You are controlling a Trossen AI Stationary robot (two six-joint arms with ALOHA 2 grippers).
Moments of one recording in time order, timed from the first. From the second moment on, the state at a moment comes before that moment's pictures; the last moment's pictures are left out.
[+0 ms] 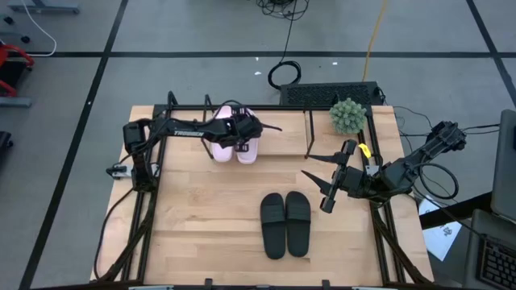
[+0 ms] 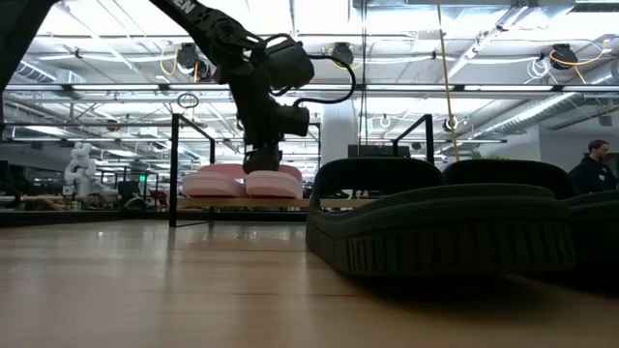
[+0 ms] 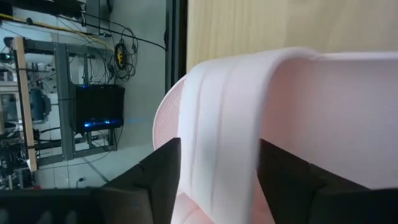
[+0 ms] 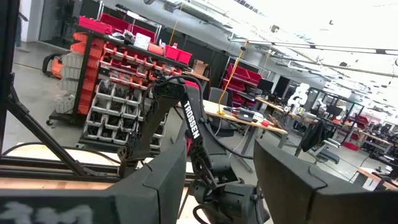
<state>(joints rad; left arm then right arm) 0.31 1.86 1.28 -0.42 -0.61 0.54 0.60 1.13 1.08 0.24 0.94 -0.46</state>
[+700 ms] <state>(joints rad) 0.09 1.66 1.39 -0.63 -0.71 0.41 0.60 1.13 1.08 0.26 0.94 -0.46</state>
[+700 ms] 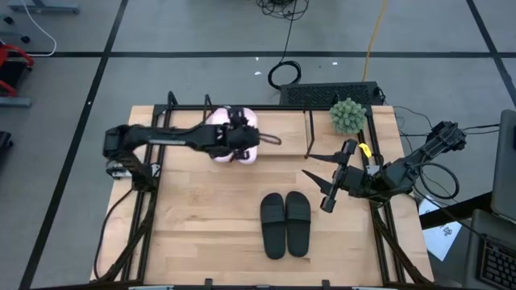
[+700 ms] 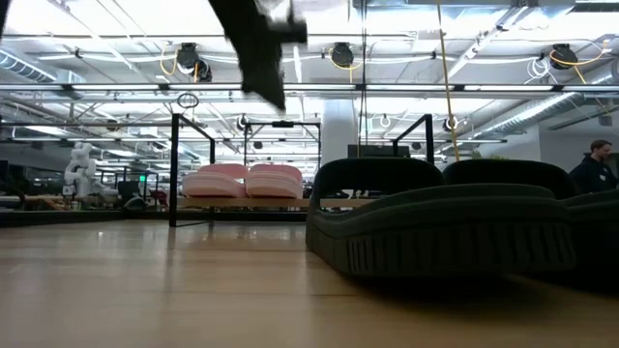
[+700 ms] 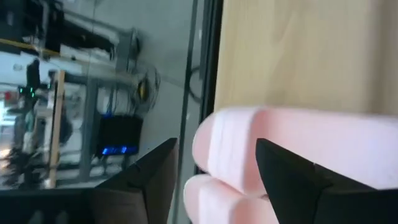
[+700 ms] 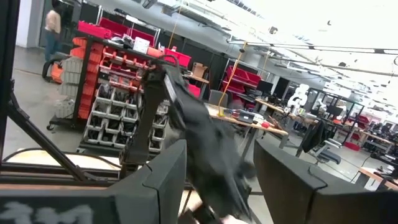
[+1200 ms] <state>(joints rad) -0.56 1.39 1.70 -1.16 -0.79 -0.44 0.79 1.24 1.13 0.24 0.94 -0.42</state>
